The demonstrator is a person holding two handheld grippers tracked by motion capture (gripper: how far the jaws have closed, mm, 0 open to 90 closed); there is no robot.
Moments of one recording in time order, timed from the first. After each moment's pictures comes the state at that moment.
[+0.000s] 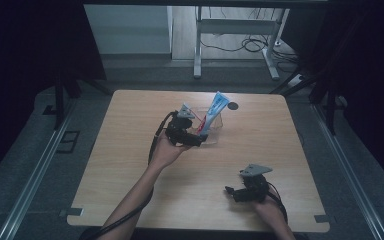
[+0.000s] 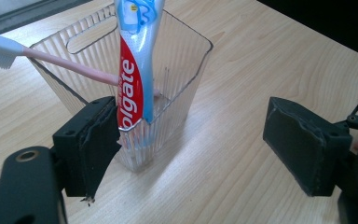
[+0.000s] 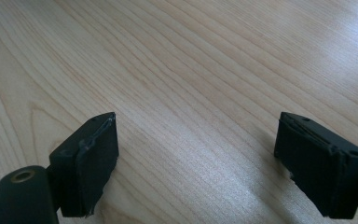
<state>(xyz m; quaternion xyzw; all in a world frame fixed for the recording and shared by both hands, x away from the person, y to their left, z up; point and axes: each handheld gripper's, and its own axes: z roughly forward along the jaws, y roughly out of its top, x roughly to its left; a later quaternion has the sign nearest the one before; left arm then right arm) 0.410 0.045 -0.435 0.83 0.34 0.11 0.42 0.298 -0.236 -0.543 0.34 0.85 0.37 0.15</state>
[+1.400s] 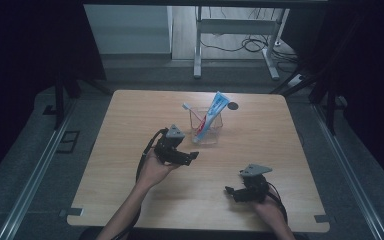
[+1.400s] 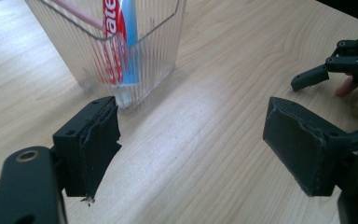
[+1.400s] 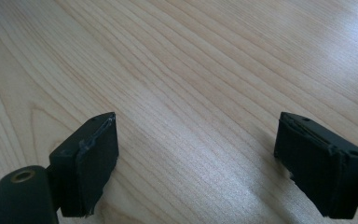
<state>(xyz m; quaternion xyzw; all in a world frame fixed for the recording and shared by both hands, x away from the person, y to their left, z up) 0.359 0.073 -0.453 0.84 0.33 0.11 0.41 0.298 -0.236 -0.543 0.34 0.85 0.37 0.15</state>
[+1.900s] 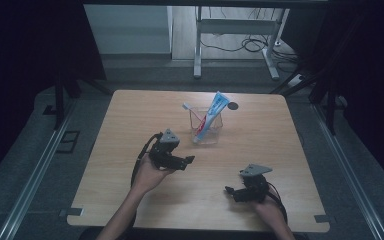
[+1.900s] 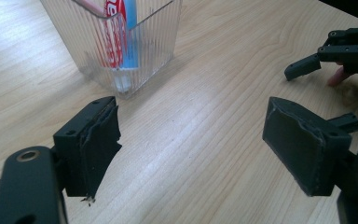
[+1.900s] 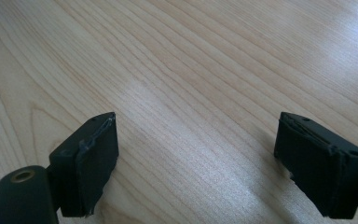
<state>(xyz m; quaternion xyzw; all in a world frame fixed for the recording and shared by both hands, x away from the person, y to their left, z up) 0.345 0.086 -0.456 0.84 0.33 0.11 0.42 0.298 -0.236 -0.543 0.34 0.85 0.37 0.15</state>
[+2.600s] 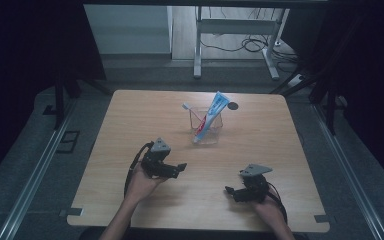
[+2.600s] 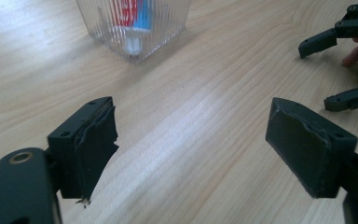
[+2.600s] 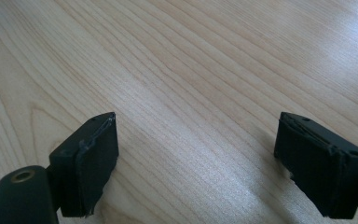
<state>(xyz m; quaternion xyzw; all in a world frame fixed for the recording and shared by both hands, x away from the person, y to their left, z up) 0.327 0.109 -0.480 0.83 0.36 0.11 0.41 0.298 -0.236 -0.543 0.34 0.85 0.37 0.15</state>
